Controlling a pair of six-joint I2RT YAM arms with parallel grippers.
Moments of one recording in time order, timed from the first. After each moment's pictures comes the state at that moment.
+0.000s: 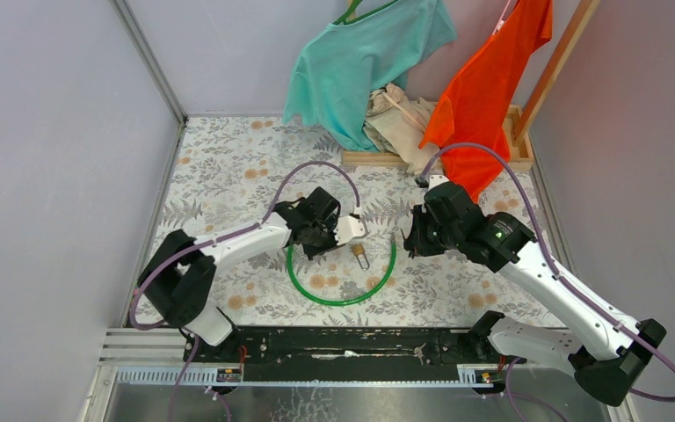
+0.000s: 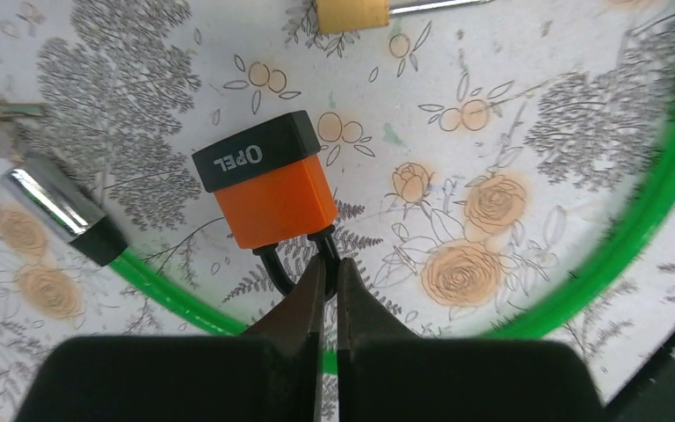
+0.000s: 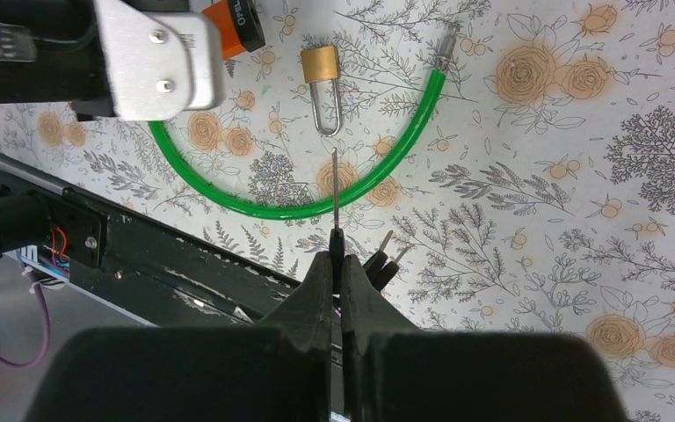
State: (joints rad) left arm -0.73 1.59 0.97 -0.53 0.18 0.55; right arm 0.74 1.02 1.08 -0.93 0.04 0.55
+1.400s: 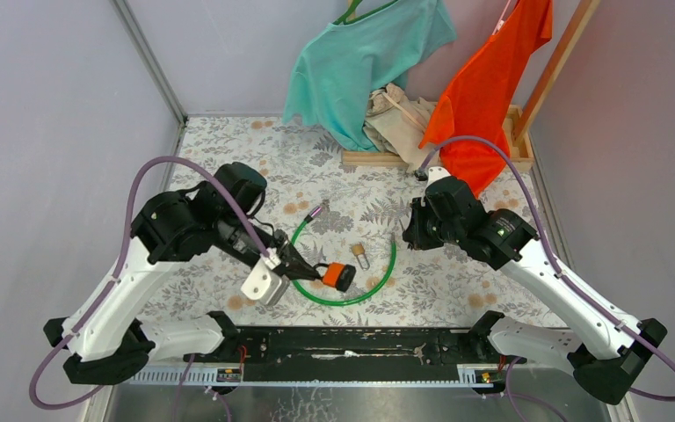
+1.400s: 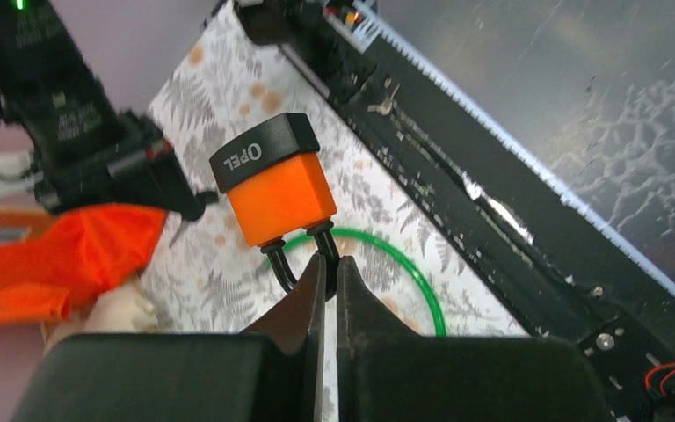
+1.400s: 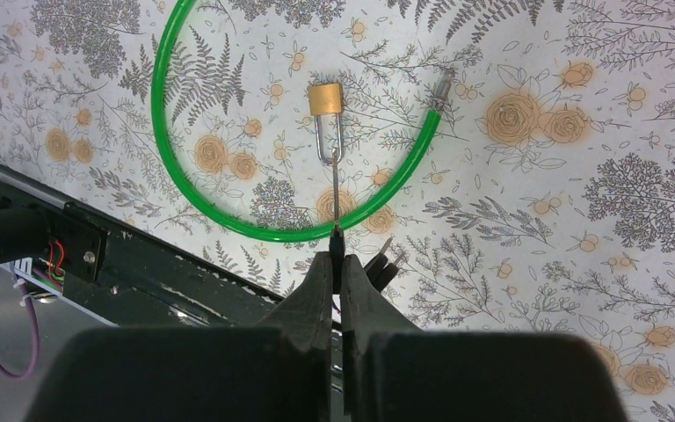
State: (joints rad) left arm -0.79 1.14 1.64 -1.44 0.94 1.37; right arm 0.74 1.03 1.13 -0.90 0.07 0.49
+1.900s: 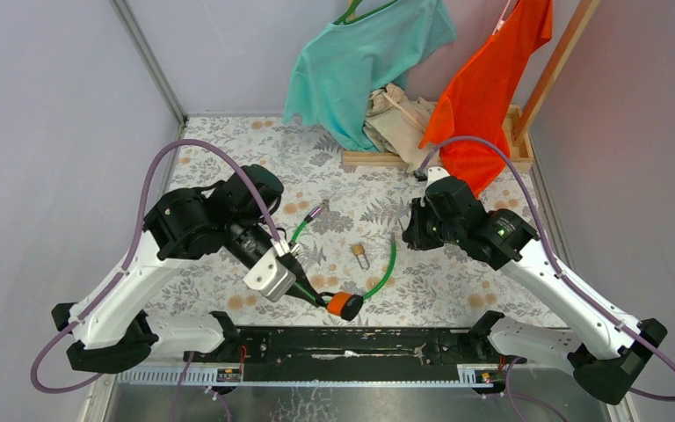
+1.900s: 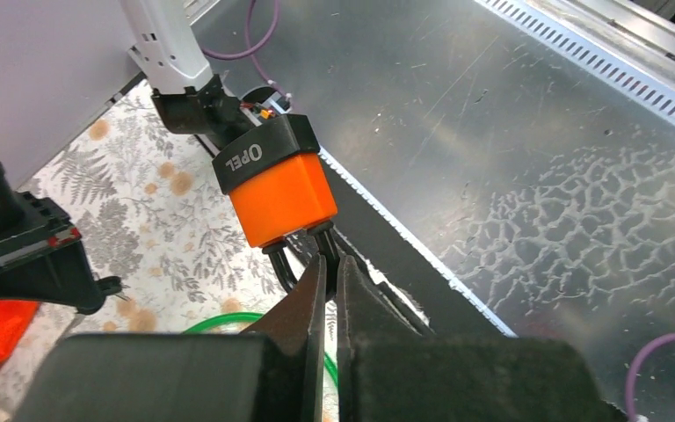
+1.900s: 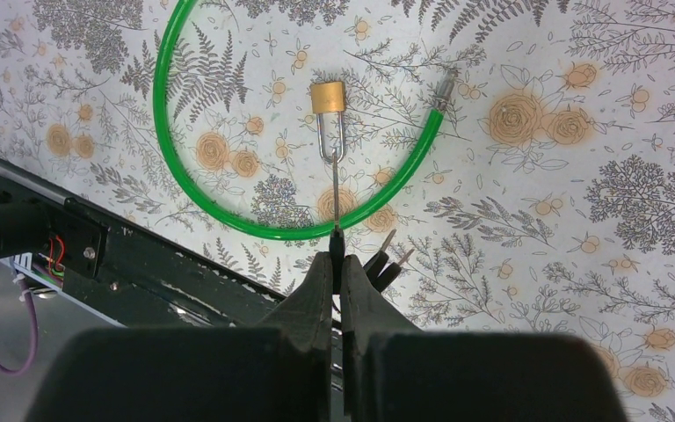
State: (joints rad) left arm -0.91 1.19 1.72 -1.46 1.12 1.14; right arm 0.74 1.03 1.13 -0.90 0.06 0.48
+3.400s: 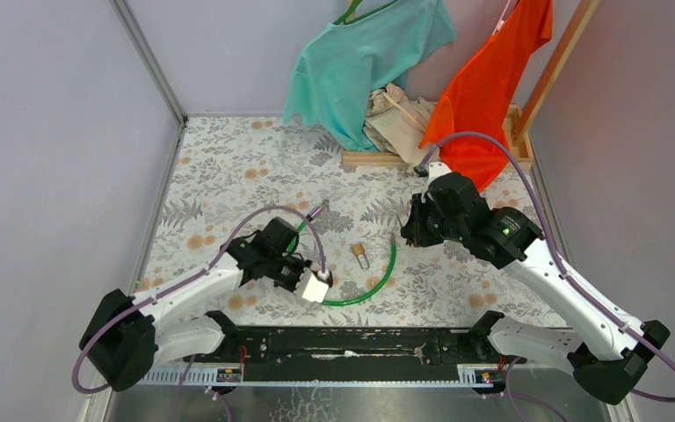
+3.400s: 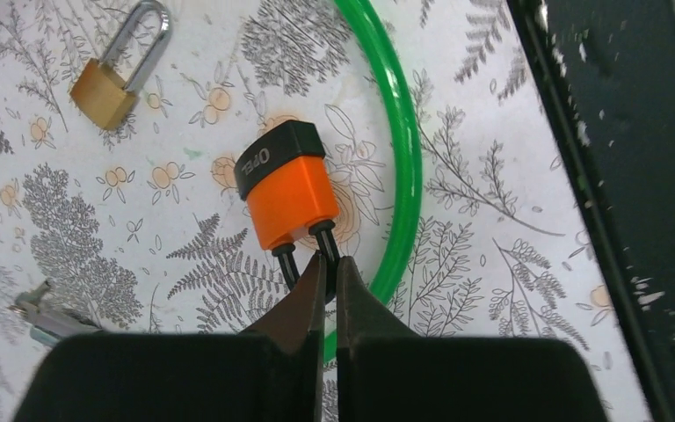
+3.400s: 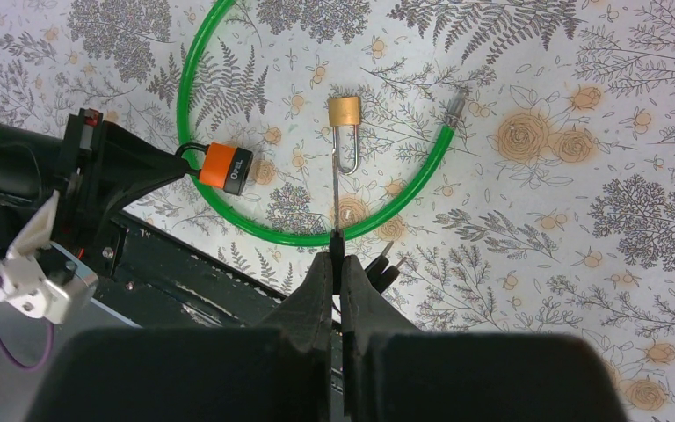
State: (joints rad) left arm -0.69 1.09 0.57 -0.56 0.54 1.30; right arm 0.74 1.03 1.17 -0.90 0.04 0.47
